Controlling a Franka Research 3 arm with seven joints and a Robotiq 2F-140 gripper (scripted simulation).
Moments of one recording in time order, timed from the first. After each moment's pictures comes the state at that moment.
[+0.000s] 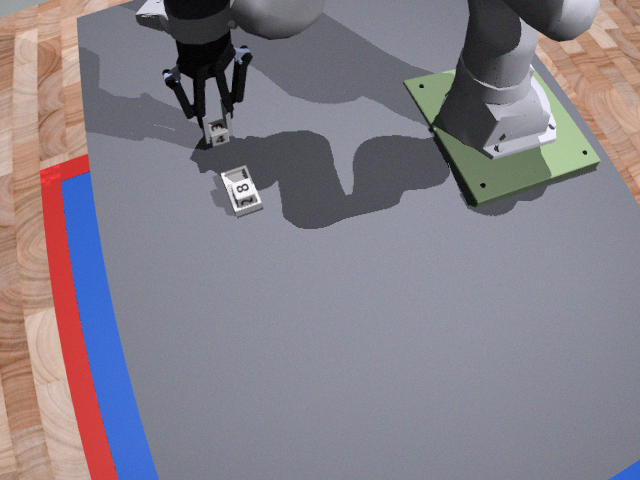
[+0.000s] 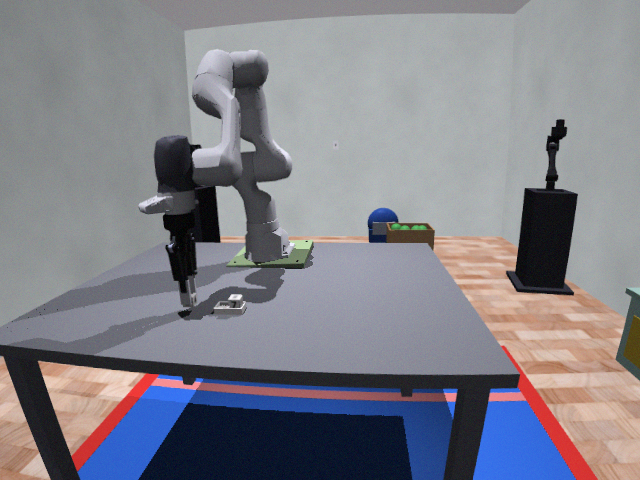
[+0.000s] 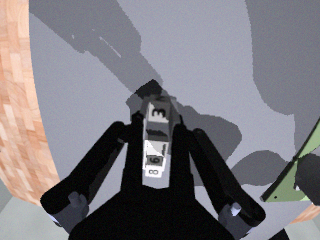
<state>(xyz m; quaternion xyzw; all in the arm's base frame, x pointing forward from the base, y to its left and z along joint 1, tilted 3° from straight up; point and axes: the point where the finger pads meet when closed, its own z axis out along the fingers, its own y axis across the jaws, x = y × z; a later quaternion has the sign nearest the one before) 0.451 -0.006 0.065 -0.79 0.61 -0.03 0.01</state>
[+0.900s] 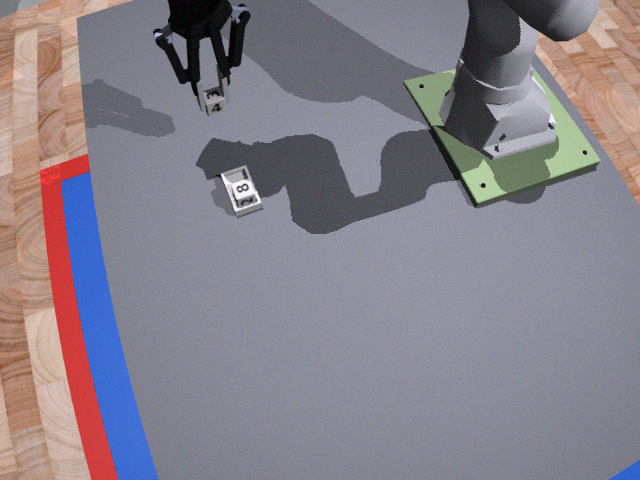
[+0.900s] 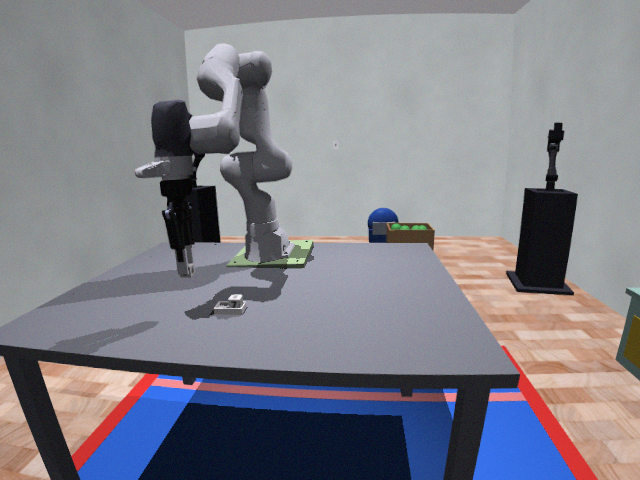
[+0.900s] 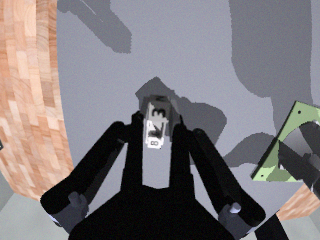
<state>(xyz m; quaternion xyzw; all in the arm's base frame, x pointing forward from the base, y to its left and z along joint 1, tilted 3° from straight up) 0.445 -0.002 0.147 -0.79 0.61 -0.03 0.01</state>
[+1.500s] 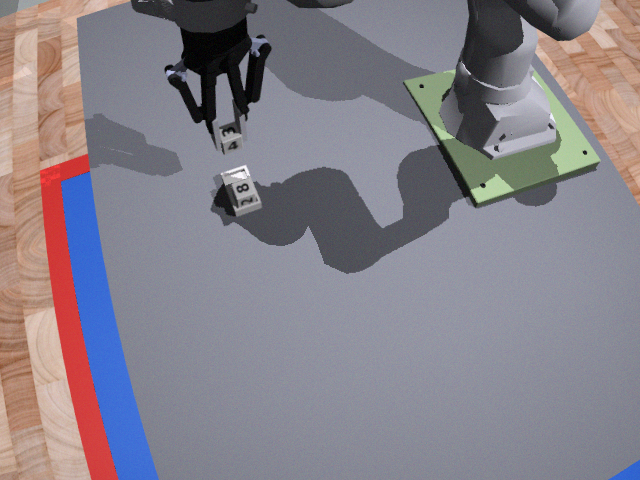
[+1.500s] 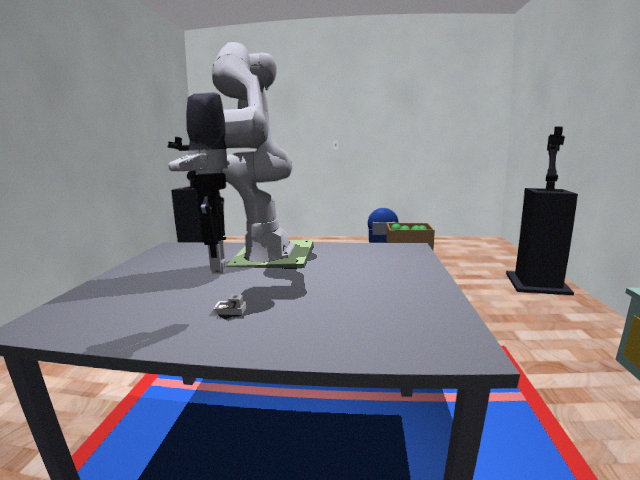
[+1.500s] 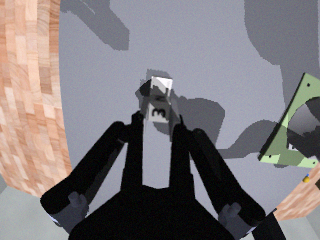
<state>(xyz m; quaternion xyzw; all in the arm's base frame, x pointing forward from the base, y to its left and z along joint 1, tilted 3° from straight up) 0.424 0.082 0.155 -0.80 0.60 -0.03 0.00</state>
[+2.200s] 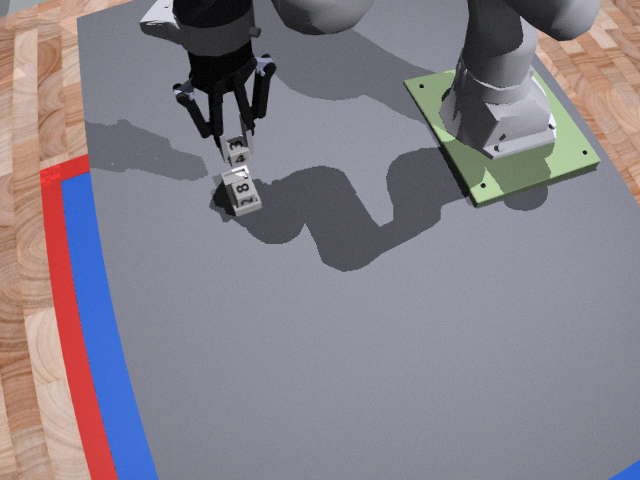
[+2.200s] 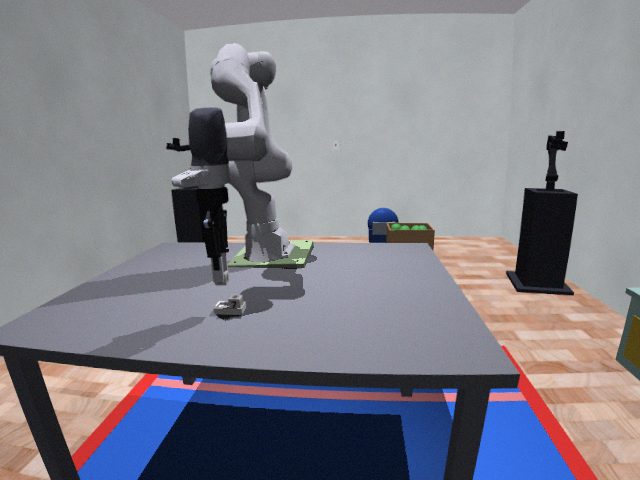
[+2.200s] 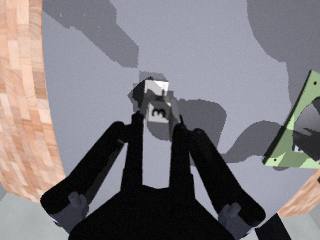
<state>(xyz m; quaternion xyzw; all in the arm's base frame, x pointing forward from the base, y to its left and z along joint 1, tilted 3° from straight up) 0.419 0.081 0.120 -0.79 0.61 -0.02 0.00</state>
